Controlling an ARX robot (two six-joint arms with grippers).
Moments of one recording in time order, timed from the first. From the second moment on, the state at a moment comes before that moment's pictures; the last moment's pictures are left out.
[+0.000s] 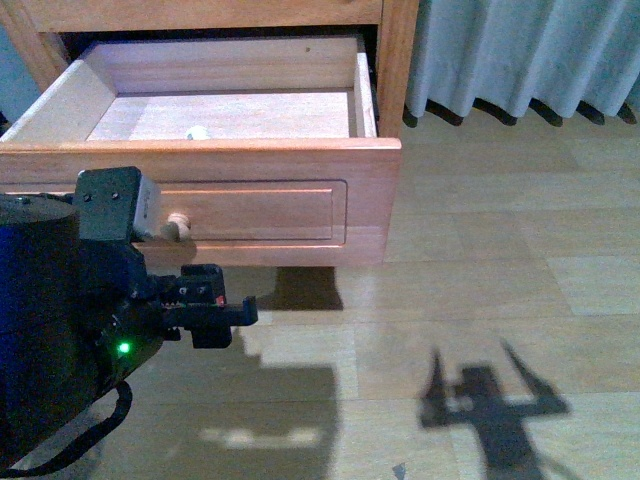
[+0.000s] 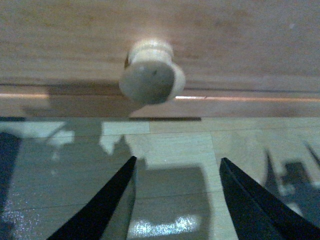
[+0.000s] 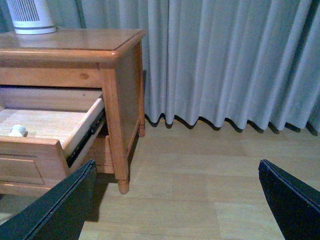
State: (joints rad) left arm -0.36 2.11 0.51 1.04 -0.08 -0.23; right arm 0.00 0.00 0.02 0.00 0.00 0.00
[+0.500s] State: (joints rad) left arm -0.22 1.63 0.49 0.63 0.08 -0.22; right arm 0.00 0.00 0.02 0.00 0.00 0.00
